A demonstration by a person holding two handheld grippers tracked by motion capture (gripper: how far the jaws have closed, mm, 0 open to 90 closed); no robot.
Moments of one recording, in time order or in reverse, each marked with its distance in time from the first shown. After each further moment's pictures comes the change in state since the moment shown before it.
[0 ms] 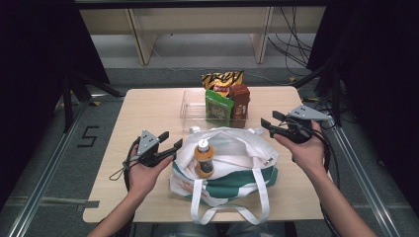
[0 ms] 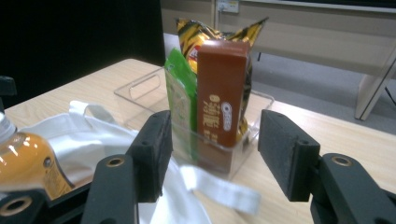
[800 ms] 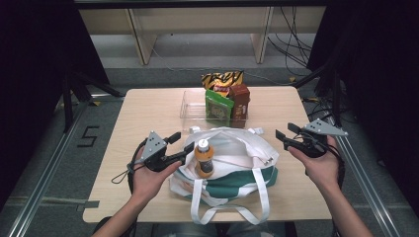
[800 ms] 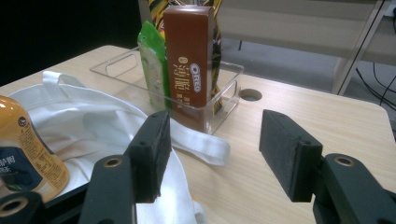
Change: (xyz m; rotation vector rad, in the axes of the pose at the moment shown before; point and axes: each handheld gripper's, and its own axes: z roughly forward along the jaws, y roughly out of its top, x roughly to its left) left arm -0.034 0.021 -0.010 -0.070 -0.139 0.028; right arm -0.016 -0.034 -0.030 0.014 -0.074 0.022
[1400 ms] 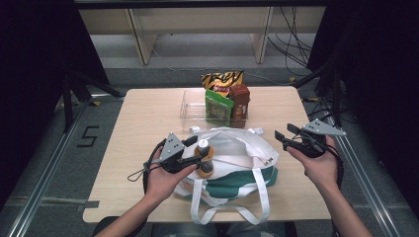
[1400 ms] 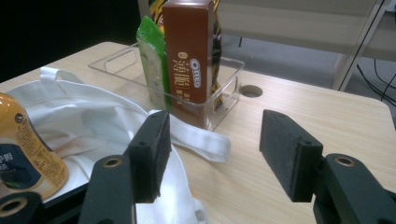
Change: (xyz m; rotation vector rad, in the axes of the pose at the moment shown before) left arm -0.028 -0.002 0.029 0.060 -0.066 0.021; right arm 0.000 -0.002 0.003 0.009 -0.005 0.000
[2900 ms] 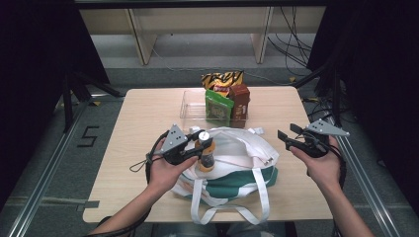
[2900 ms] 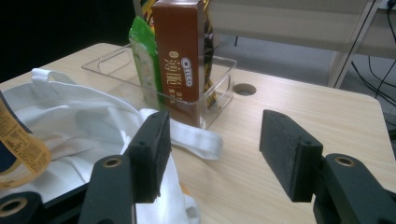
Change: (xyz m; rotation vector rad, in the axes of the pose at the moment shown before) left arm 0.007 0.023 0.008 -0.048 -0.065 0.015; right arm -0.006 -0.002 -0.003 0.003 -0.012 0.019
